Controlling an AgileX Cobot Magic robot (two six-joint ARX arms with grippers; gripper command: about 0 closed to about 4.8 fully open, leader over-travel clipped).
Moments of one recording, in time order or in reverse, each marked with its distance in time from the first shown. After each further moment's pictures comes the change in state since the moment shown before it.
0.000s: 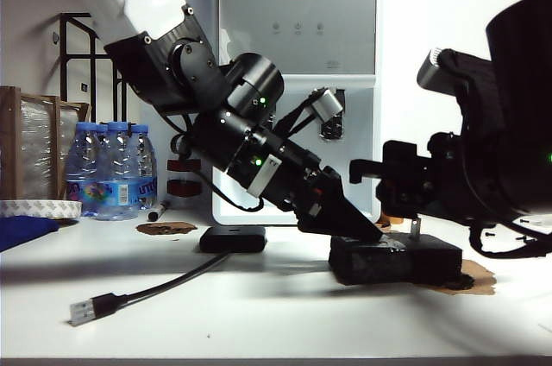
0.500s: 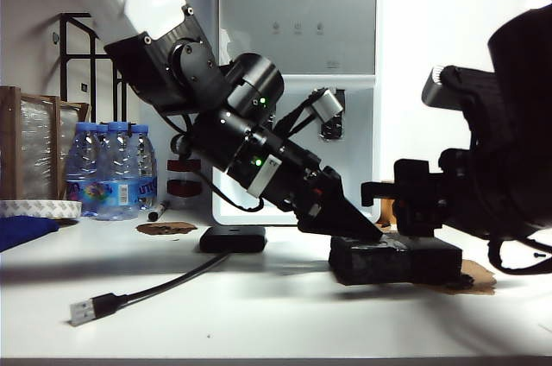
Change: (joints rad) left arm 0.000 0.000 0.000 0.000 0.000 0.001; right arm 0.000 0.012 -0.017 -0.035 0.048 -0.018
